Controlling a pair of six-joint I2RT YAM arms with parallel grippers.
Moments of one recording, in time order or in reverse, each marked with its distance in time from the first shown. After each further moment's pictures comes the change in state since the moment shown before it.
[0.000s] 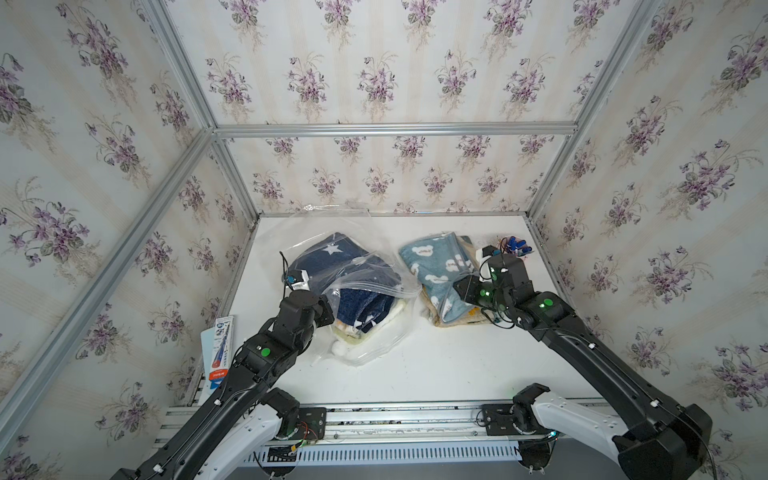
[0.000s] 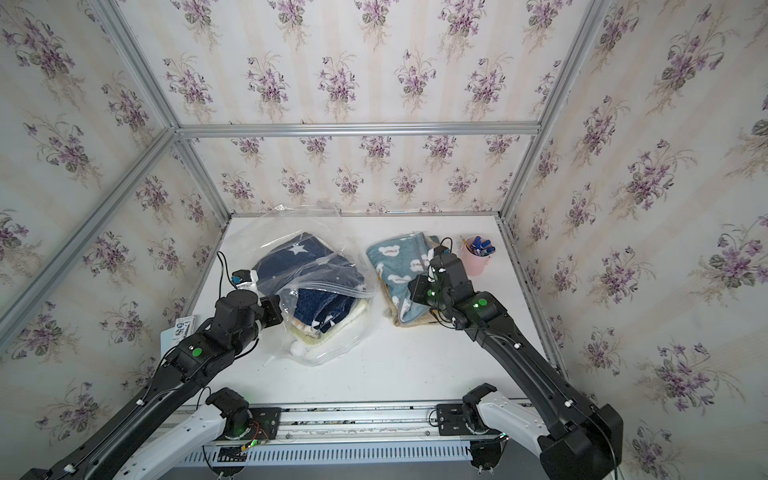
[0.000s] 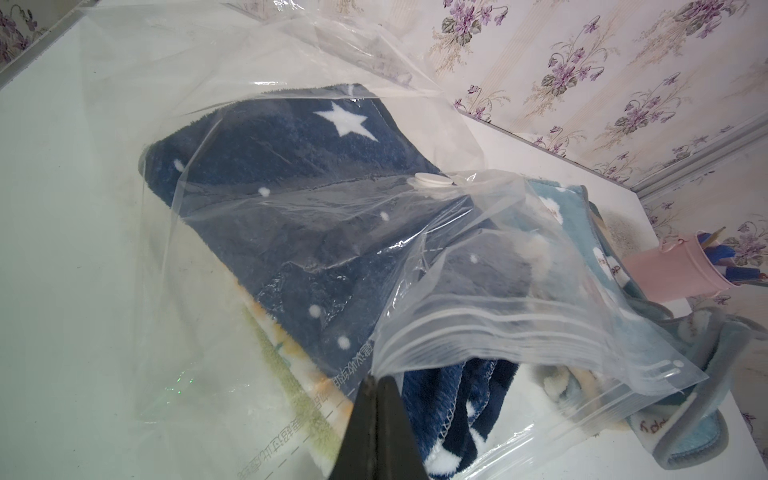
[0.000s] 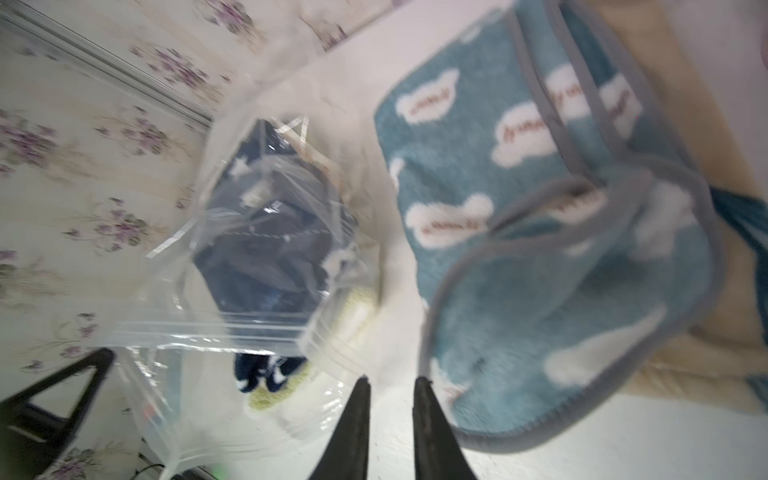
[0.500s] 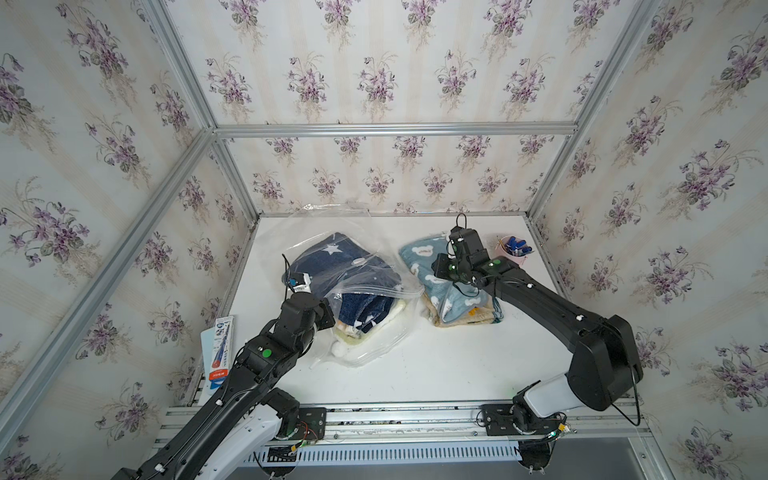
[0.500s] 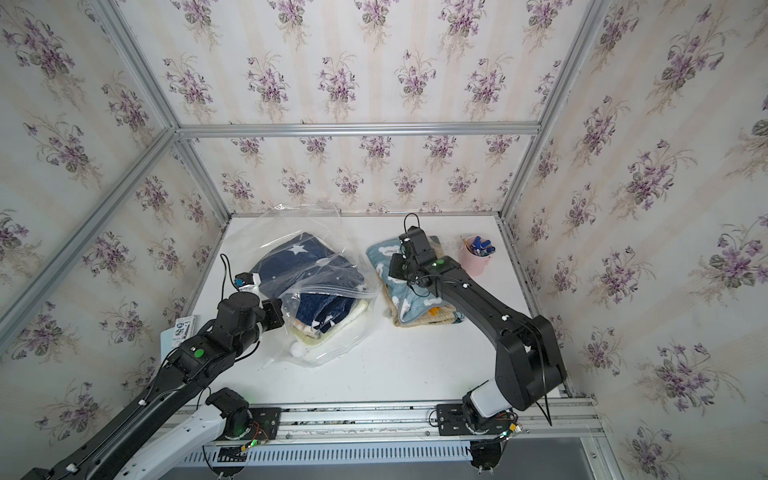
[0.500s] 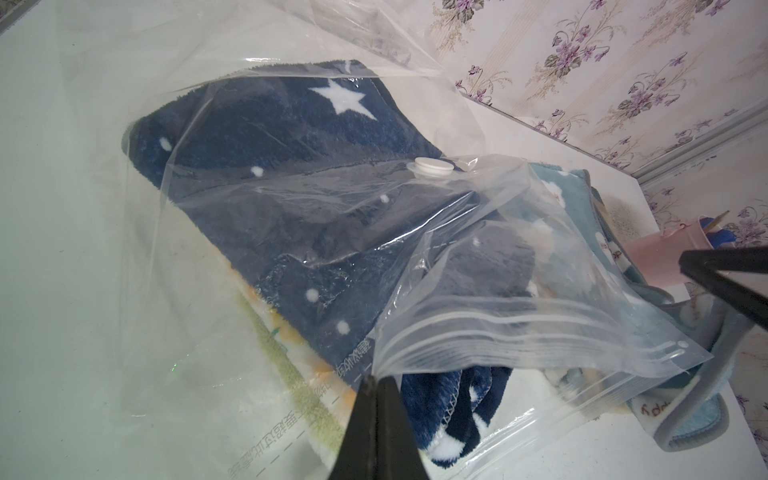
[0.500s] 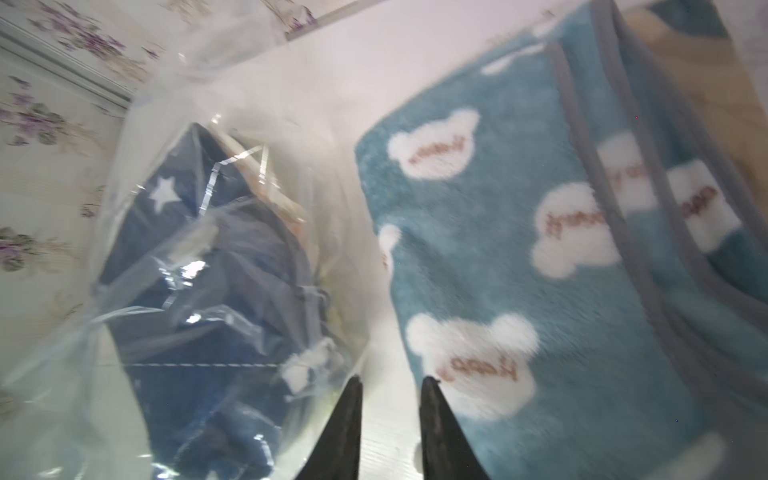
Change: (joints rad) left arm 0.000 -0.001 -0.026 0.003 0.032 -0.011; right arm 0.005 0.404 0.098 0.097 0.111 -0.083
